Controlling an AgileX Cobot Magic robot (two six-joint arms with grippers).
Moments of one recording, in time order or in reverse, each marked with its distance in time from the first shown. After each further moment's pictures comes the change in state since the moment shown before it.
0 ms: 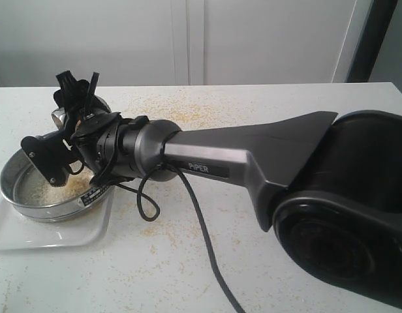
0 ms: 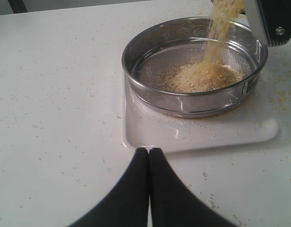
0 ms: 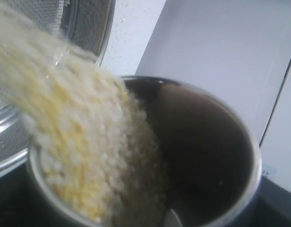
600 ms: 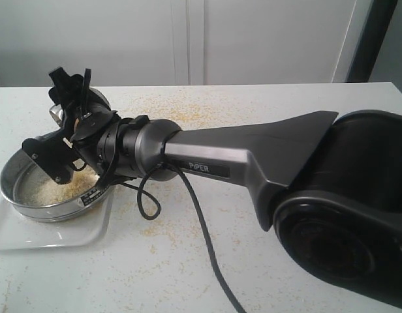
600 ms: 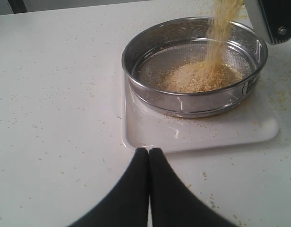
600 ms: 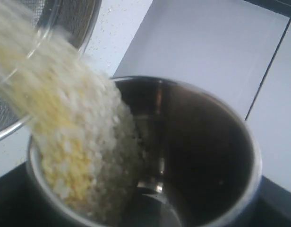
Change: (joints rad) left arm 0.000 0.000 0.000 0.000 0.000 0.000; right arm 0.000 0.000 0.000 -0.119 0.011 0.000
